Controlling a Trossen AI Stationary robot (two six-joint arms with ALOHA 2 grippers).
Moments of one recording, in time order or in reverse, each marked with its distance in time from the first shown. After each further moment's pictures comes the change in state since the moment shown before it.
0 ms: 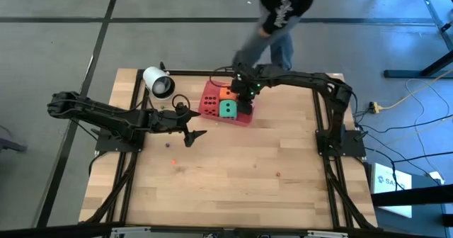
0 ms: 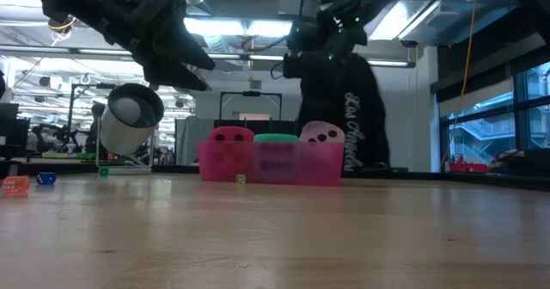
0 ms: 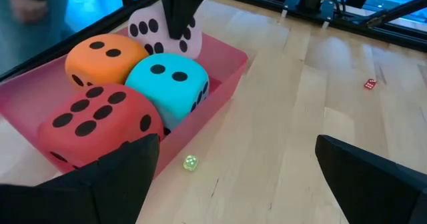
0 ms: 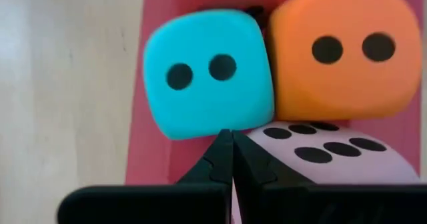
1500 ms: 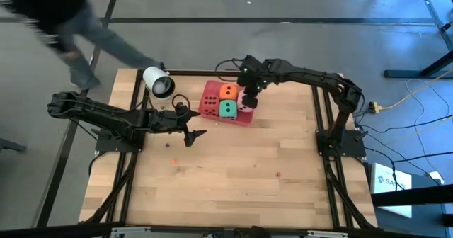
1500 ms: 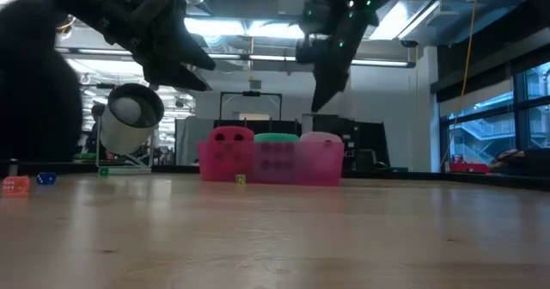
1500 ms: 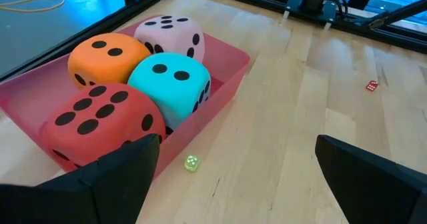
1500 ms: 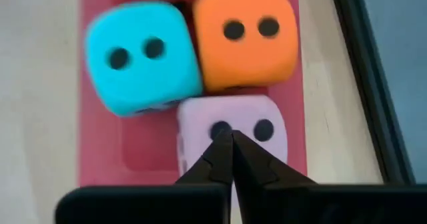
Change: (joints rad) left arm 0.000 0.000 0.000 0.000 -0.008 -0.008; right arm -0.031 -0.099 0.000 -0.070 0.195 0.008
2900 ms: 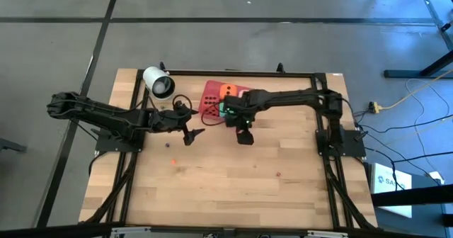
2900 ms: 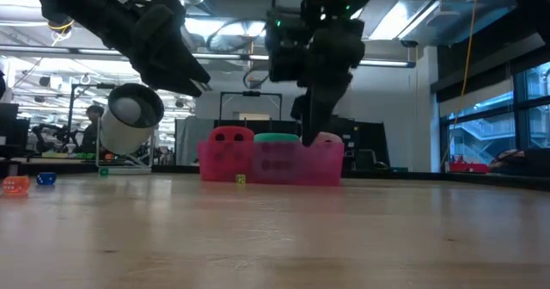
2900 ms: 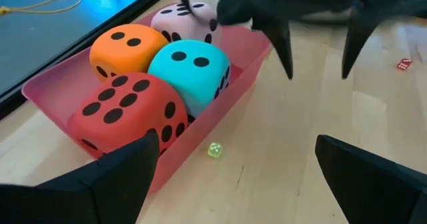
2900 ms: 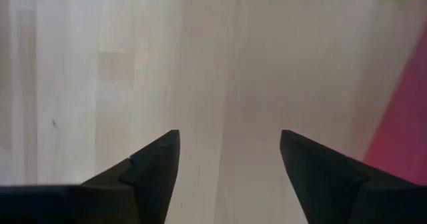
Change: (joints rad) left arm 0.017 0.000 0.000 -0.062 -0.028 0.051; right arm 0.295 0.170 0.001 -0.049 -0.338 0.036
